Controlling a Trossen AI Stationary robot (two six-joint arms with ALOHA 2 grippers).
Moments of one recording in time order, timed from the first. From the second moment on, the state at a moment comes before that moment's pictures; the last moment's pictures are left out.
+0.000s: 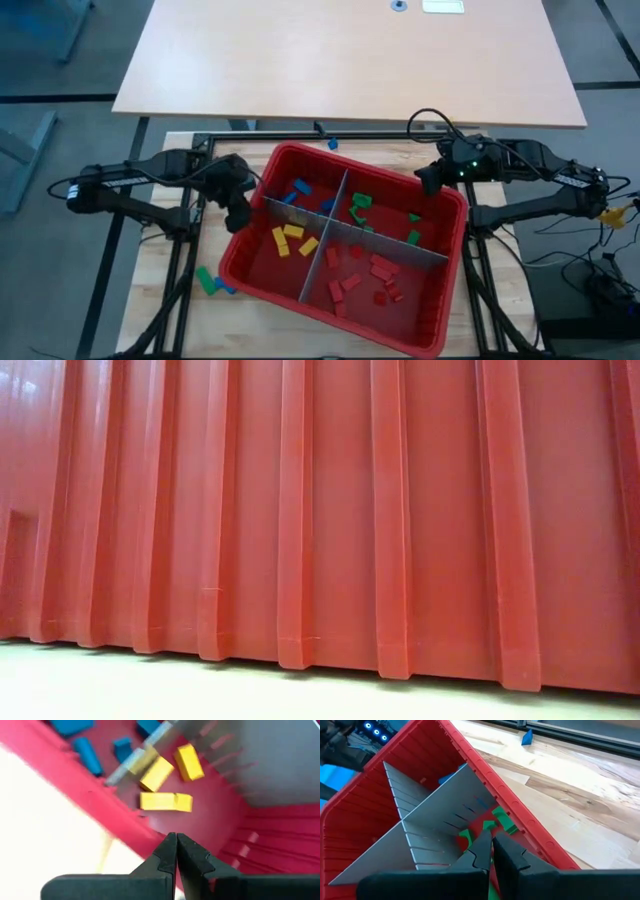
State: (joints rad) left arm 0.11 1.10 1.17 -1.17 0.14 -0.37; right arm -0.14 0.91 1.27 -1.09 0.18 0.83
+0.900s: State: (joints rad) left arm 0.00 1.15 1.14 -1.12 0.44 -0.42; right arm -0.14 0.91 1.27 -1.09 0.18 0.82
